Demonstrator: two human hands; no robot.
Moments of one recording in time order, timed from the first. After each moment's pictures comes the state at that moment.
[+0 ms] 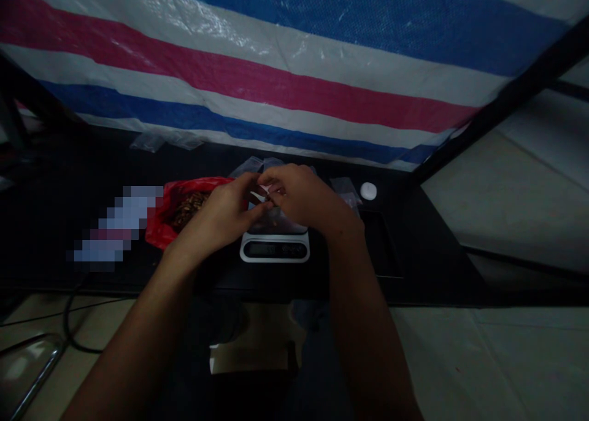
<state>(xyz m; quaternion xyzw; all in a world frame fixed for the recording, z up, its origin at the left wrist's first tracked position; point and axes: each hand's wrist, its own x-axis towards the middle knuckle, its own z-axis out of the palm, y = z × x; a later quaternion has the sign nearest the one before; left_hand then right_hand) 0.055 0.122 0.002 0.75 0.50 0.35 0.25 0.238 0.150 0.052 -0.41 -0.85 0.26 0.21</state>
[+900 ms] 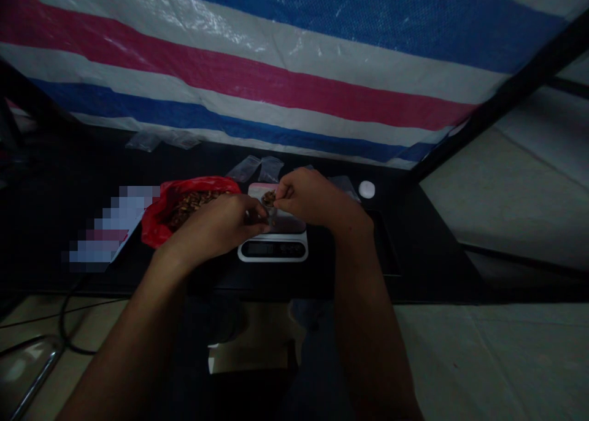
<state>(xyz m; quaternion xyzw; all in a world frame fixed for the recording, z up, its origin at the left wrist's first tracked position) 0.051 0.107 0.013 0.79 0.55 0.16 0.23 0.250 0.149 0.058 -0.50 -0.82 0.25 0.11</state>
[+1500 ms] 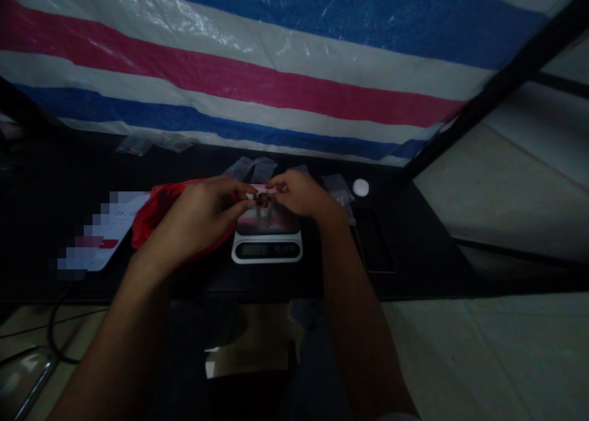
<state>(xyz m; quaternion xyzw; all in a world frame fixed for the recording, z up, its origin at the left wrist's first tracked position) 0.044 0.110 0.023 0.79 0.51 0.30 0.18 0.257 0.185 0.014 -0.46 -0.84 0.24 0.16</state>
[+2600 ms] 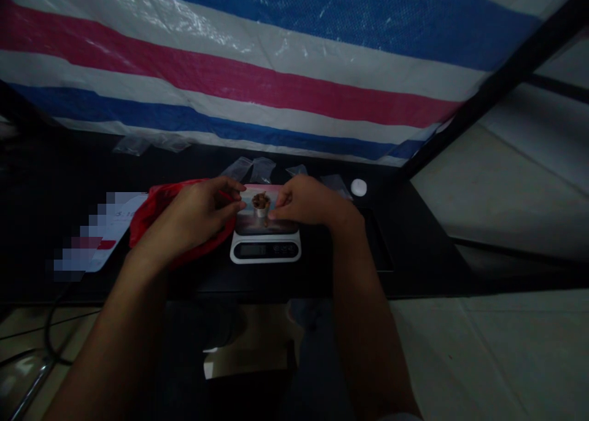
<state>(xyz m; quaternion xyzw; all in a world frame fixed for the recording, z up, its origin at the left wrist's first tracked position) 0.037 0.118 0.015 0.75 0.56 0.27 0.21 0.268 0.157 0.048 -0.51 -0.81 0.30 0.05</state>
